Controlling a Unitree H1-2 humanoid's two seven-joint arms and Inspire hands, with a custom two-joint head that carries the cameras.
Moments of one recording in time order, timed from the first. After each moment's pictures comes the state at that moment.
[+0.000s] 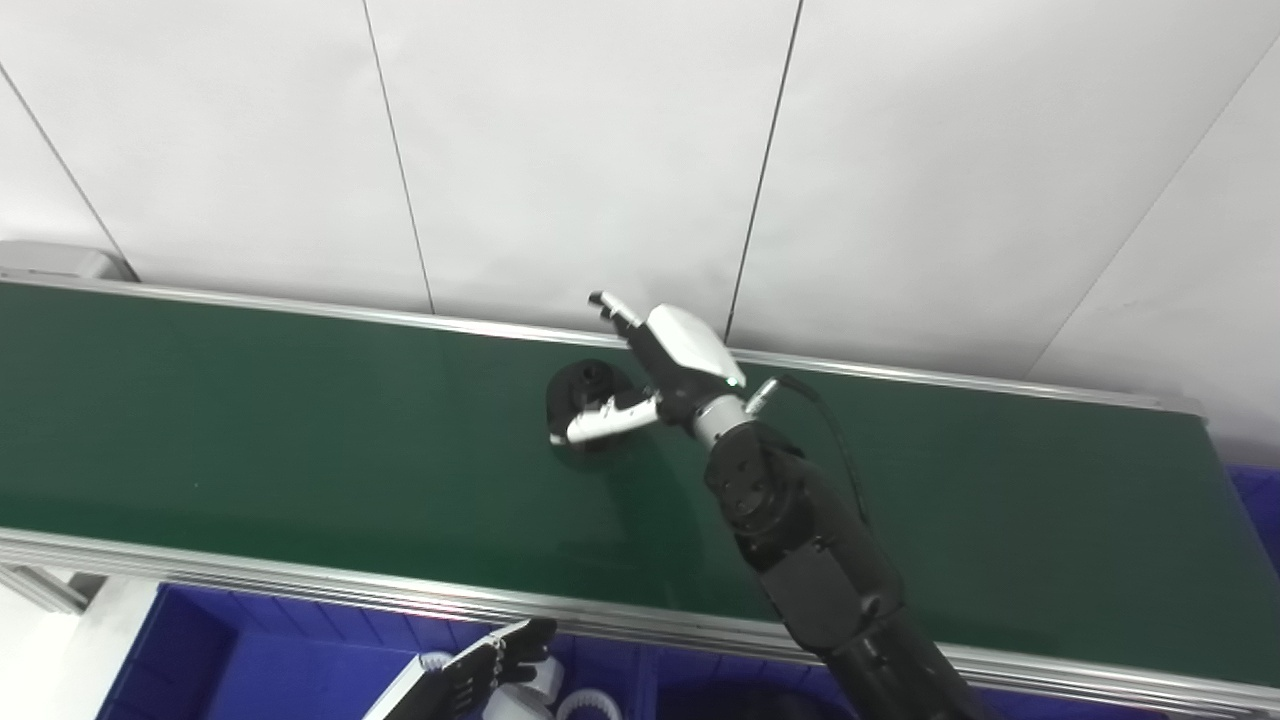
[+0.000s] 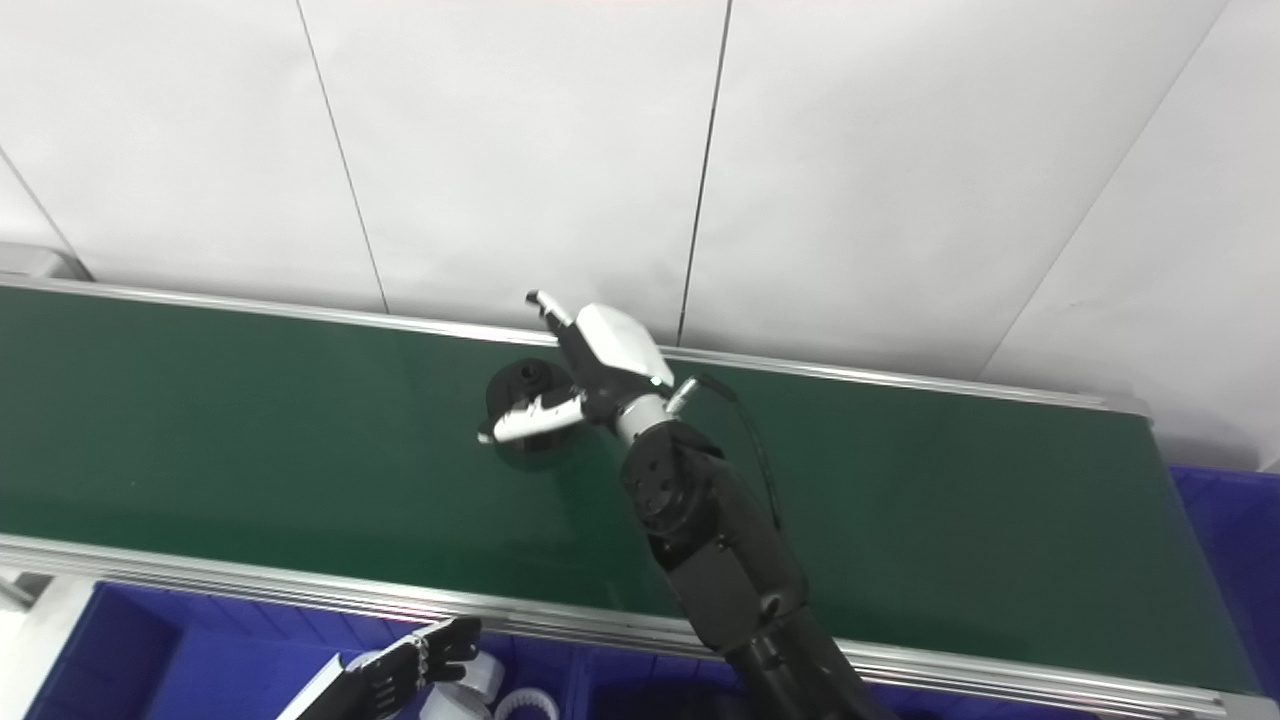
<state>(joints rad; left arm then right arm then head) 0.34 0.17 -0.10 0.10 0.00 -0.44 -0.47 -0.60 -0.01 0.49 0.39 -0.69 0.31 0.16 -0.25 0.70</state>
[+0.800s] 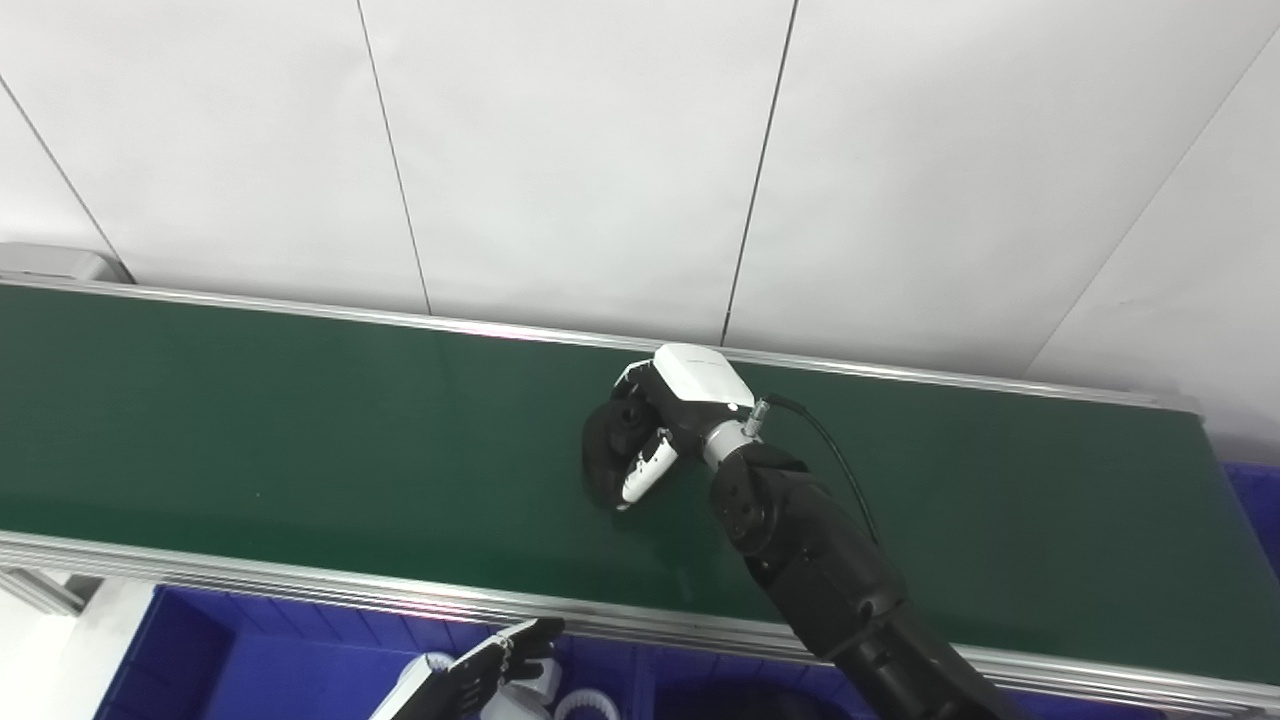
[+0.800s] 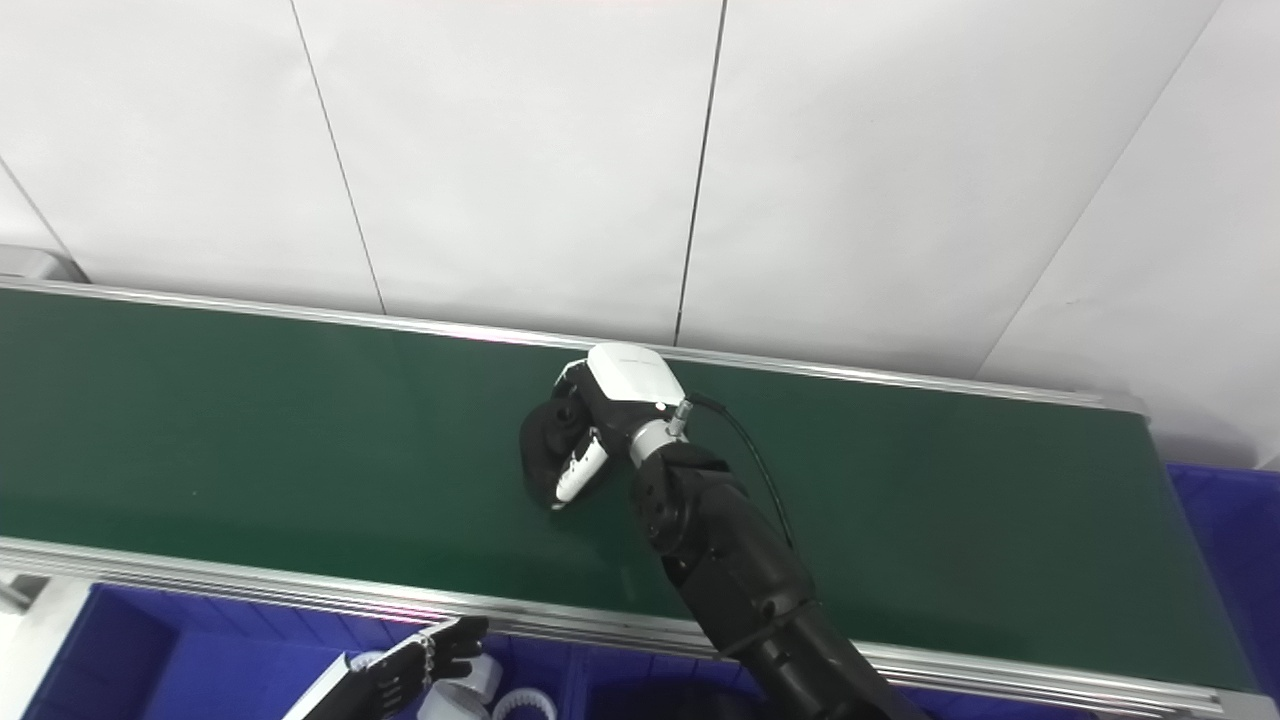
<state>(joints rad) 0.34 0.19 -0.15 0.09 0.00 -0.44 -0.42 -0.59 -0.06 0.57 0.45 -0.80 0.33 0.12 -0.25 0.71</state>
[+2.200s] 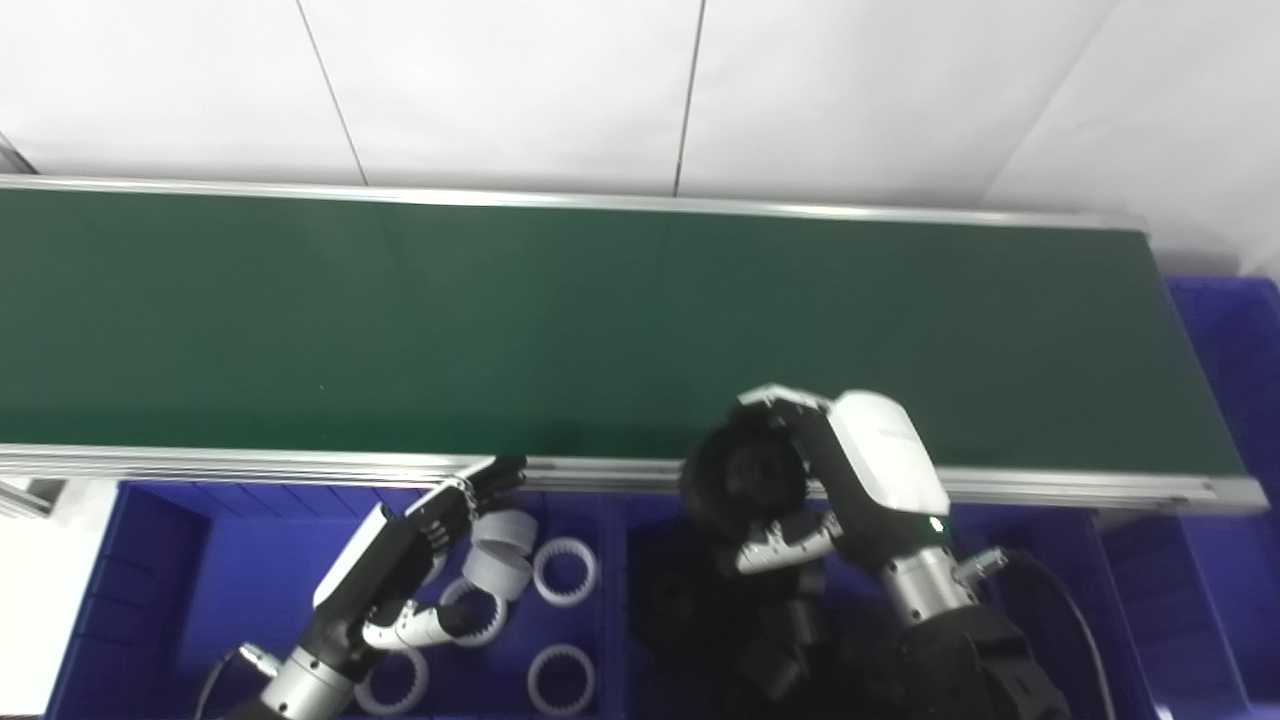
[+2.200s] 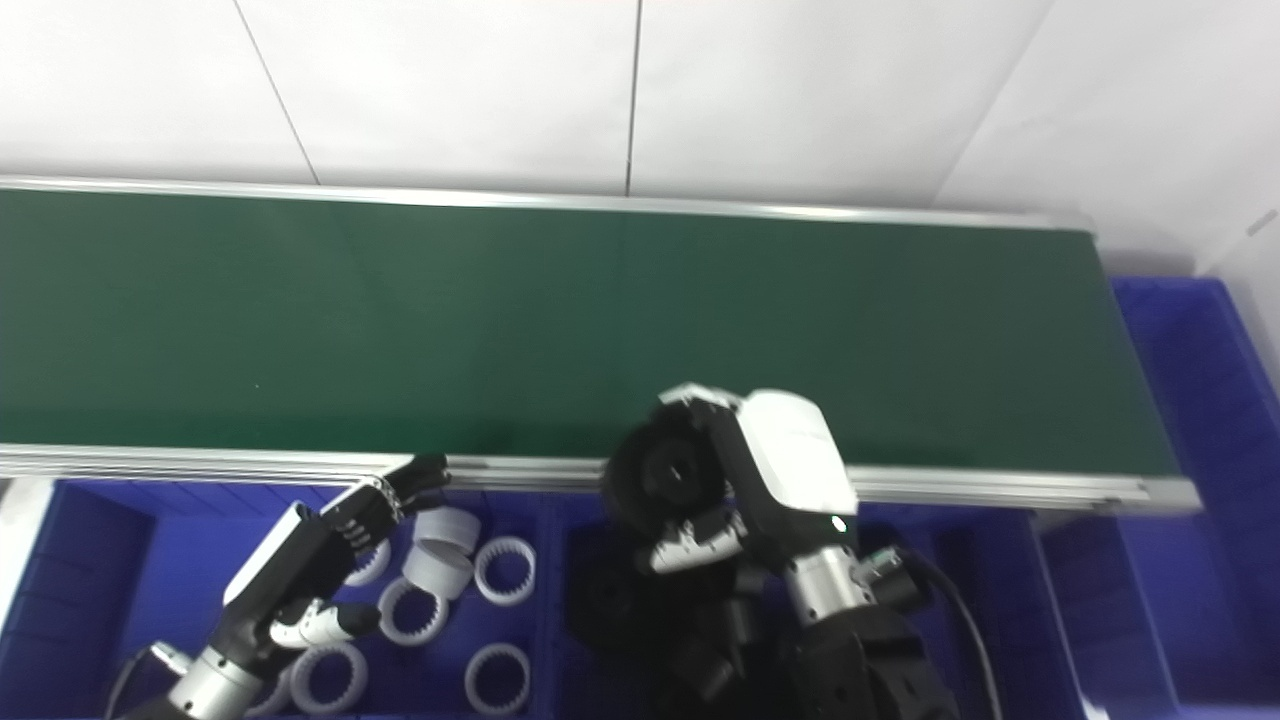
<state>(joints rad) 0.33 0.16 -0.07 0.01 -0.13 -0.44 -0.59 0.34 -0.27 0.36 -0.55 -0.90 0.33 0.14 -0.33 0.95</state>
